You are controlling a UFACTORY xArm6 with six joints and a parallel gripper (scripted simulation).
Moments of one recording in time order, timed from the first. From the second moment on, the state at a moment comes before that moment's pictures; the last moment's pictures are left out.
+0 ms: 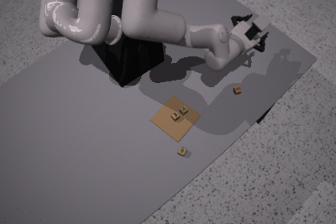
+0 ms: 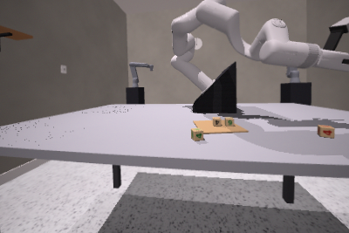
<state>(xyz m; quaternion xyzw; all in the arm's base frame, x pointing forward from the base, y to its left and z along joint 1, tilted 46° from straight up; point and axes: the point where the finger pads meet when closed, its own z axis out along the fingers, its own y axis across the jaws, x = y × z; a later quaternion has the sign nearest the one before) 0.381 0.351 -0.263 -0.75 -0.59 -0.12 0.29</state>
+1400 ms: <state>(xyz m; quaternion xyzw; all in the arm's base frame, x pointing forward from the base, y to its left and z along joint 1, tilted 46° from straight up) 0.412 0.287 -0.243 -0.73 -0.65 -0.04 0.20</state>
